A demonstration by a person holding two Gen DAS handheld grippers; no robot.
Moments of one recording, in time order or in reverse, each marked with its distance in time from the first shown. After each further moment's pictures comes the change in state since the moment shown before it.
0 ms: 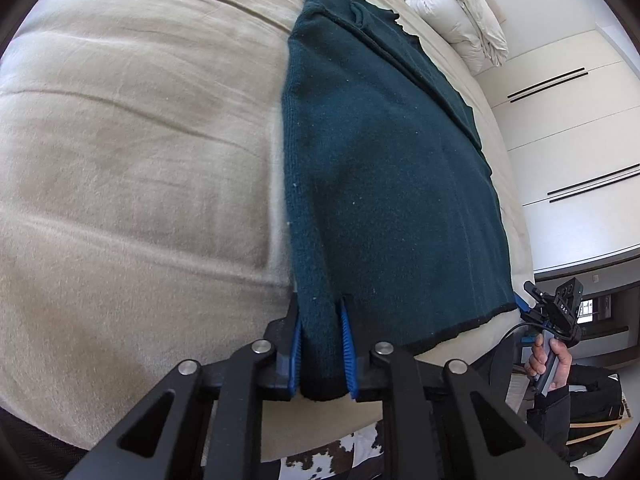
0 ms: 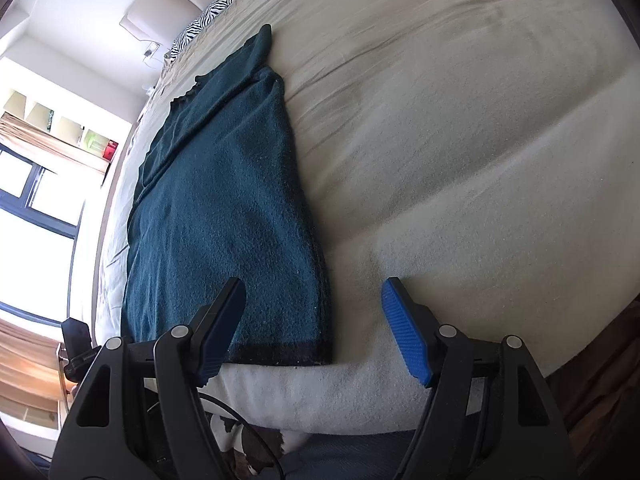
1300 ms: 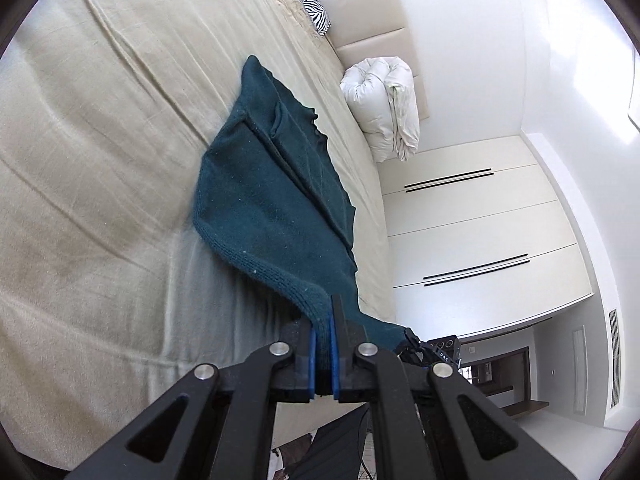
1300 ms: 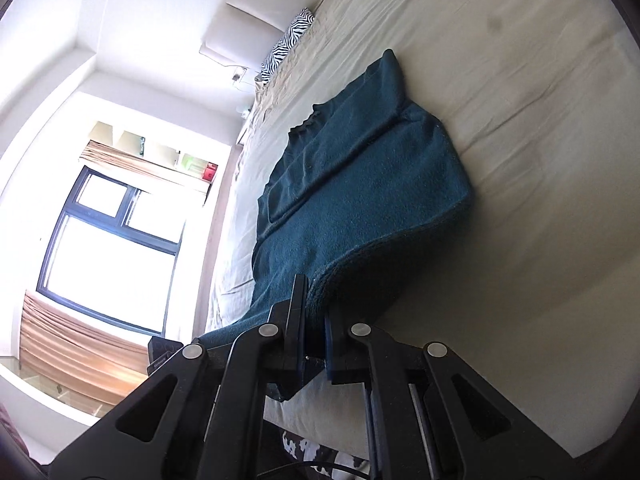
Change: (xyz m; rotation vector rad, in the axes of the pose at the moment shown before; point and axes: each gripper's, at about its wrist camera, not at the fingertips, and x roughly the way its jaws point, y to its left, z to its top) left arm -0.071 0.014 0.046 -0.192 -0.239 -0.506; right arm -0.002 0.088 0.061 0.024 -0.062 0.409
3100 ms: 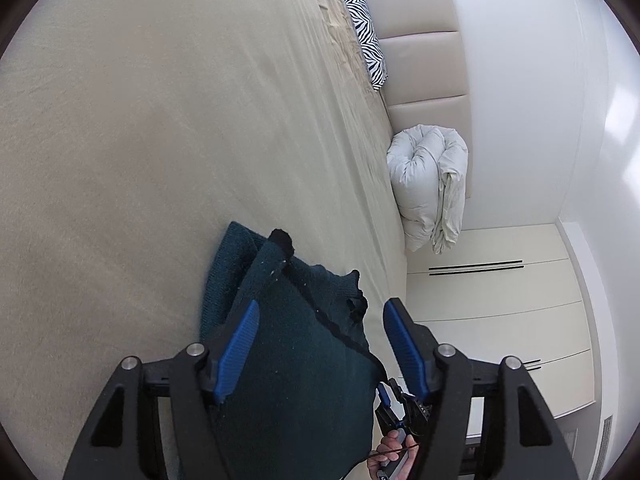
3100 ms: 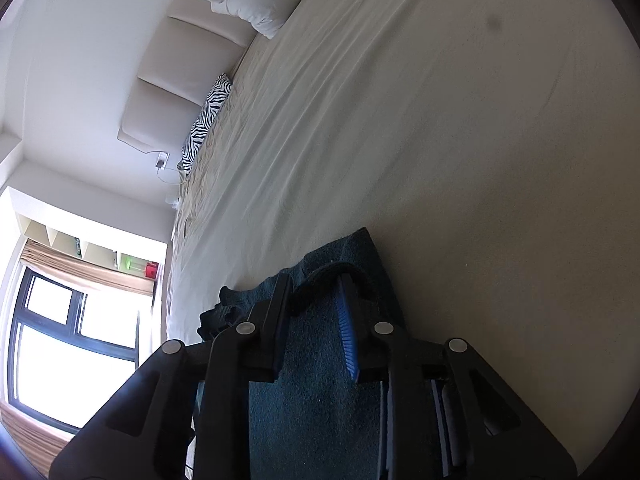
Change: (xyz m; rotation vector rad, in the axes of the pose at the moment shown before) left arm 0.181 0.045 0.277 -0.172 -0.144 0.059; right arm 0.221 -0.080 0.284 0.190 -0.231 -0.207
